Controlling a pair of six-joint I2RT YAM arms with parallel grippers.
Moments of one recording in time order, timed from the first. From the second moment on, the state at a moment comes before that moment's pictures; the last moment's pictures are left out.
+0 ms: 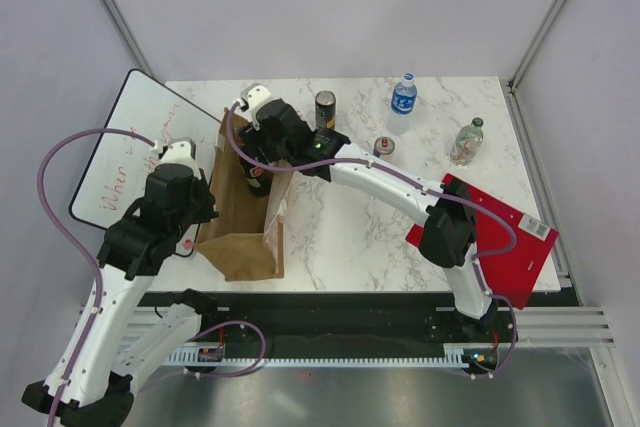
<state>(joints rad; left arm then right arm) -0.38 0.76 1.08 -0.98 -0.29 -0.39 0.97 2.08 2.04 -0.44 0.28 0.04</state>
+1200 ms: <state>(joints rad) -0.38 0.75 1.06 -0.96 -0.29 -0.39 0.96 2.12 1.81 -0.22 0.31 0.15</state>
